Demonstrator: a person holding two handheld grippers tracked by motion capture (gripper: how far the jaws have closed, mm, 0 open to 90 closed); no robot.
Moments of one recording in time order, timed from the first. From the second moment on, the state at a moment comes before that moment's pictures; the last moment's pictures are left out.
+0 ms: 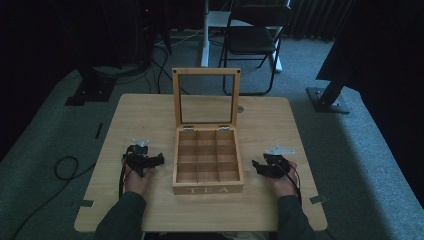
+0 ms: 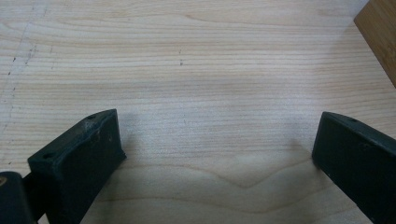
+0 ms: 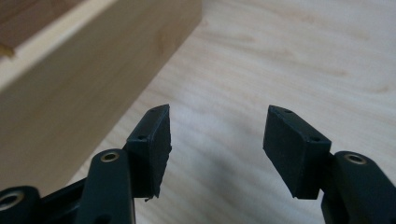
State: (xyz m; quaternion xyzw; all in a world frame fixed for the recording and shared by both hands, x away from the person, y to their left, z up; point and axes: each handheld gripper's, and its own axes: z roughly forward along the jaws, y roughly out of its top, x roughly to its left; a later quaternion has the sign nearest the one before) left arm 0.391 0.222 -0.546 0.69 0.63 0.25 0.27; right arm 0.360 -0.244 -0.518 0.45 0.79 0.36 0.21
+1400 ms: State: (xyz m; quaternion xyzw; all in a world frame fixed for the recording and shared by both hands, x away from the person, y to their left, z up) left arm 0.391 0.222 -0.546 0.69 0.62 0.25 0.27; right arm 0.449 -0.199 -0.426 0.42 0.77 0.43 0.23
